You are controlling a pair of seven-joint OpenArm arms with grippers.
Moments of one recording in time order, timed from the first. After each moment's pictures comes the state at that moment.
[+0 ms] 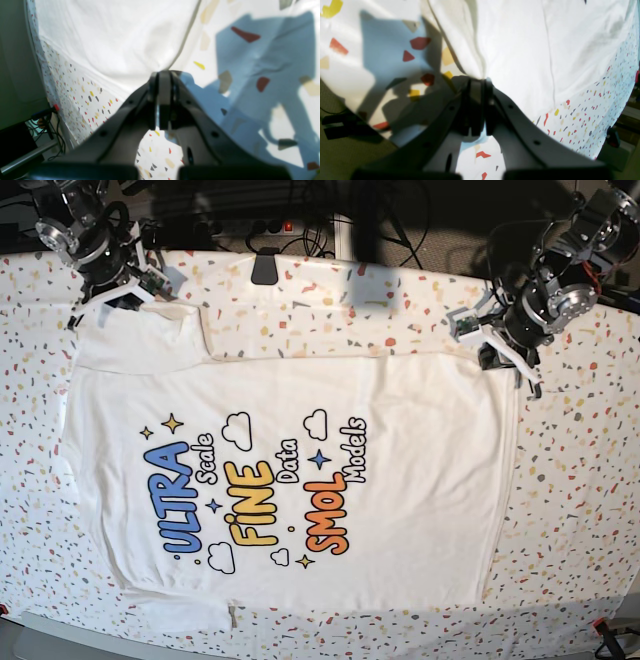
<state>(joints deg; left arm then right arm) 7.0 -38.2 31.0 92.5 31.0 -16.4 15.8 -35.3 37.5 -1.1 100.0 -26.7 26.6 -17.9</state>
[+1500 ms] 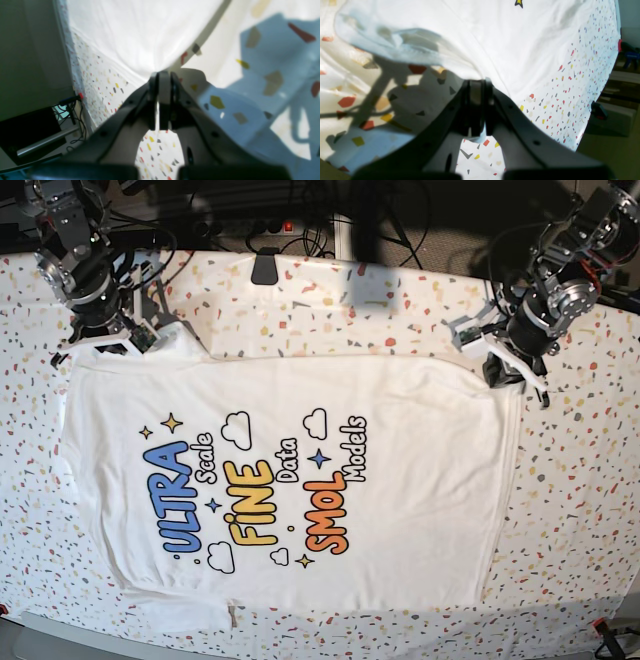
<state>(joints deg) 6.5 -38.1 31.0 93.9 34.3 -10.0 18.0 -27.8 37.5 -1.3 107.8 -15.9 14.6 -33.2</state>
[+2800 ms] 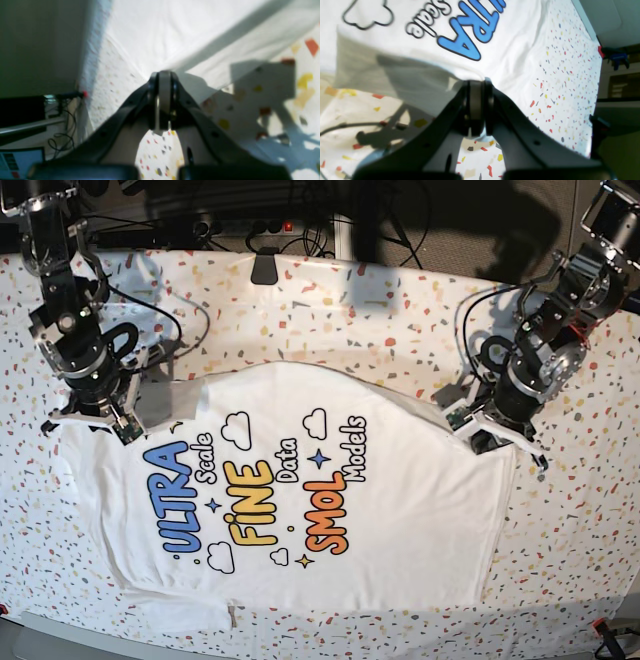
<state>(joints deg) -5.7 -32.3 31.1 89.9 22.8 -9.9 21.5 -10.8 34.3 -1.3 104.7 -5.9 14.1 -34.2</state>
